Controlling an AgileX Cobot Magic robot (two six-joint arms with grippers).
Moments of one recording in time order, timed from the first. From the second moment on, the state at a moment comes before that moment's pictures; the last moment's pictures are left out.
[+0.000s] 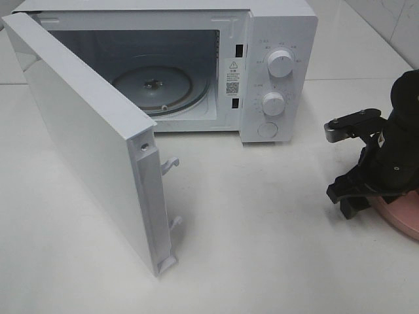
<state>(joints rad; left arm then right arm) 0.03 0.00 -0.52 -0.08 1.07 -0.01 0.18 1.81 -0.83 -0.16 0.48 0.07</state>
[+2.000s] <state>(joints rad) 0.03 0.00 -0.52 -0.08 1.07 -0.01 0.41 1.58 -0.73 -0.58 0.80 0.48</state>
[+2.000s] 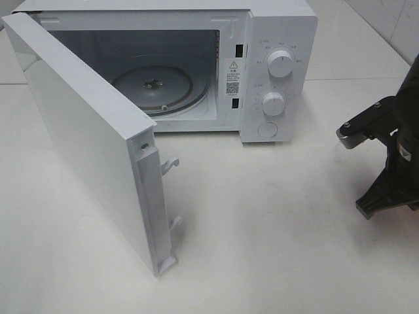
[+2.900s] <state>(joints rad) 0.03 0.00 -0.52 -0.08 1.07 -0.01 0.78 1.34 -0.64 -0.58 0.91 0.45</state>
